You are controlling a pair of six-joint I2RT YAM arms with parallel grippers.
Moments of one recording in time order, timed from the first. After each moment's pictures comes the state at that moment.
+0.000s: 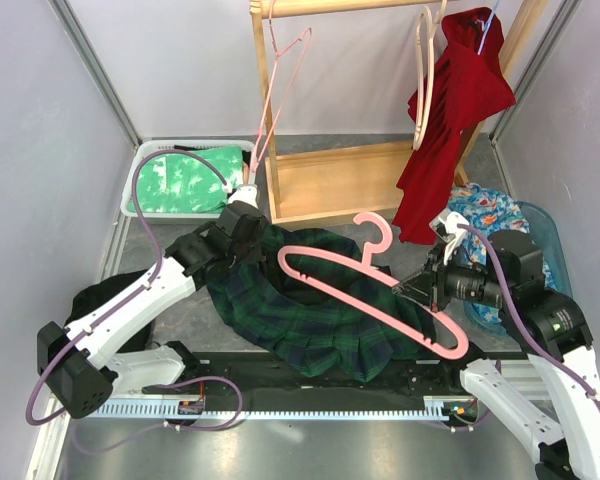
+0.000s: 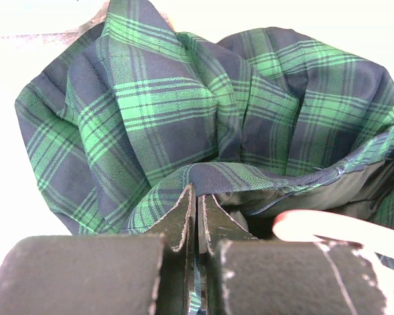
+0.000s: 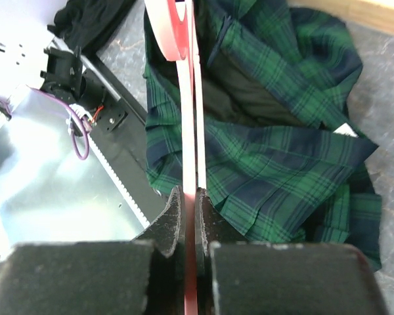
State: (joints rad) left arm -0.71 1.15 1.01 -0.66 -0.33 -0.50; right arm 0.38 0.64 1.11 -0.98 -0.60 0.17
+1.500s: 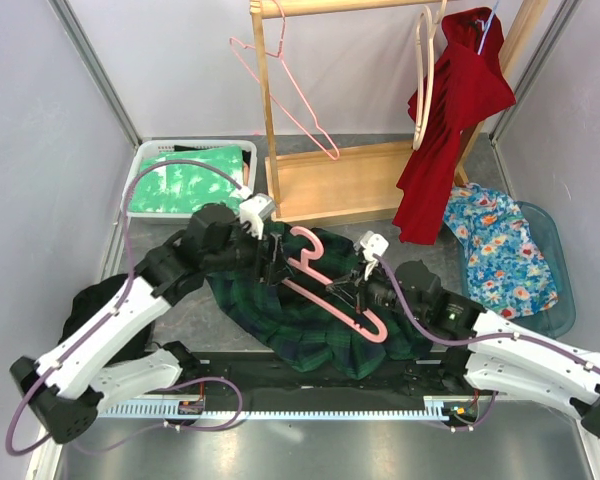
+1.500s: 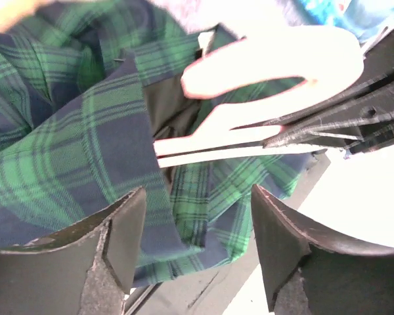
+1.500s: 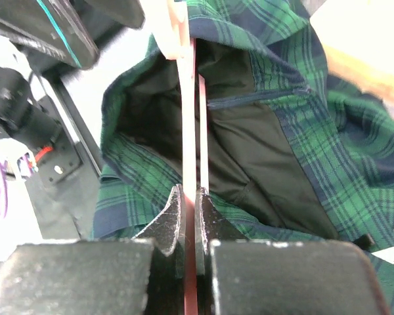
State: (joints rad) left arm -0.70 1.02 1.02 -0.62 0.30 -0.31; right arm 0.98 0.82 0.54 0.02 -0.04 0.27
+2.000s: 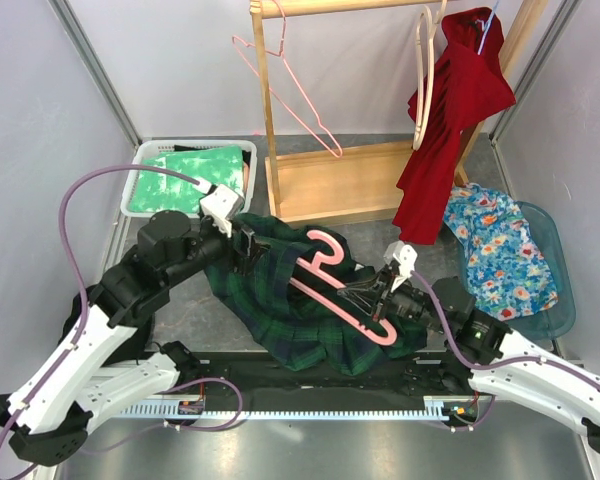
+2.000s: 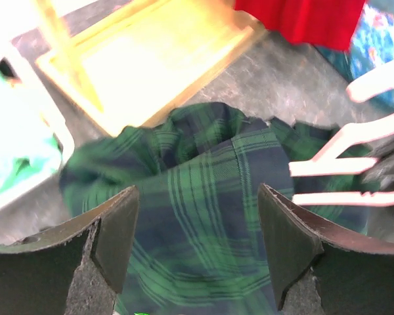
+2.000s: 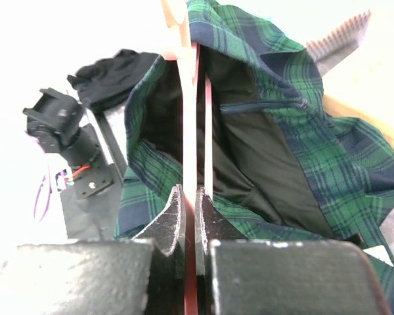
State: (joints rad) left arm -0.70 0.80 1.10 -0.61 0.00 -0.07; right arm 0.98 0.55 0.43 0.10 -0.10 0.26
